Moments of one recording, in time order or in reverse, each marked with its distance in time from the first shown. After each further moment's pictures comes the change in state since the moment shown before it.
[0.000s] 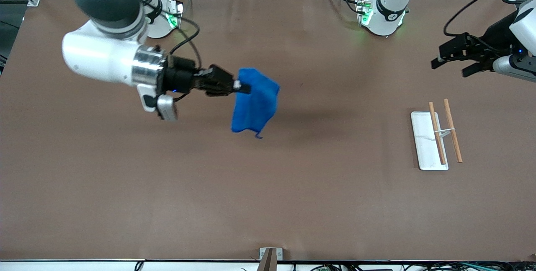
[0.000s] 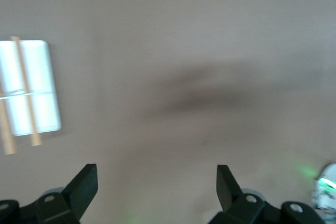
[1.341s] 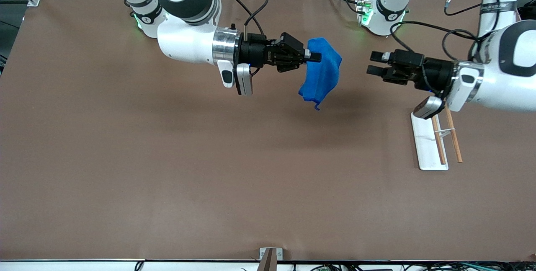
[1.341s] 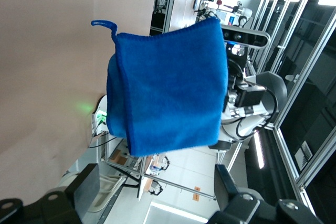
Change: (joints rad) left arm -0.003 0.219 0.006 -0.219 -0.921 -0.161 0.188; right arm 0.237 0.098 0.016 0.047 0.417 0.178 -0.391
